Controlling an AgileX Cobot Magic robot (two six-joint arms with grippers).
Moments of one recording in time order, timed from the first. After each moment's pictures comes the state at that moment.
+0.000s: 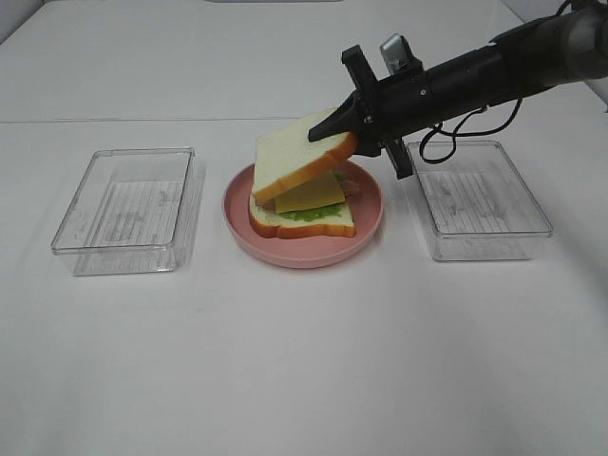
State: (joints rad) left arm 0.02 0.00 -0.51 -0.11 1.05 0.03; right arm 0.17 2.31 -1.63 1.28 1.01 -0.41
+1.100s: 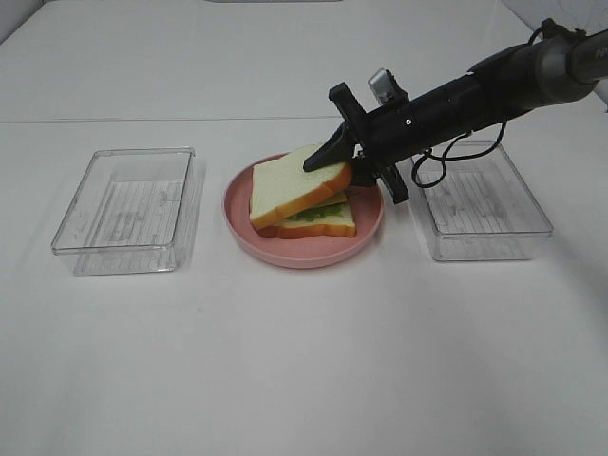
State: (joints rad) left arm 0.02 0.00 -0.51 -0.11 1.05 0.03; right arm 0.18 2.38 -1.64 1.22 0.96 -0.37
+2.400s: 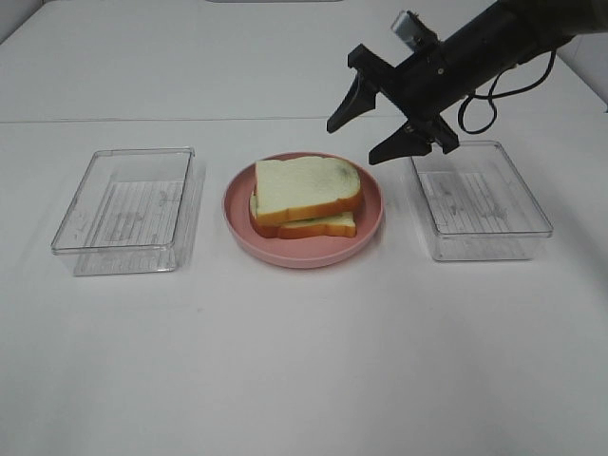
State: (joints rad) left arm 0.02 0.00 -0.51 -0.11 1.05 0.03; right arm 0.18 2.17 -1.64 0.87 0.91 -0.20
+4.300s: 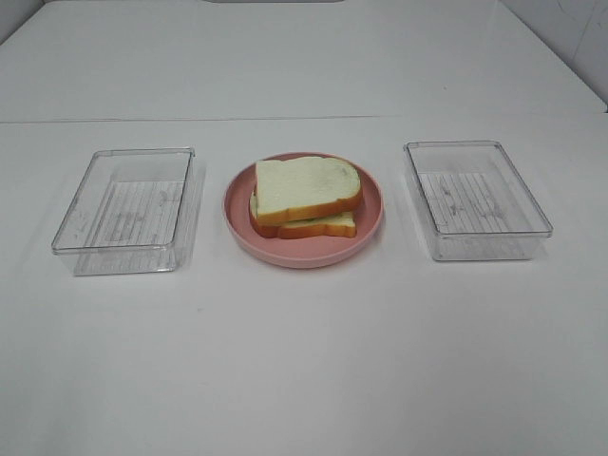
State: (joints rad) left arm 0.02 0.00 -0.51 -0.11 1.05 0.03; right arm -0.09 0.61 -0.65 0.07 1.04 0.04
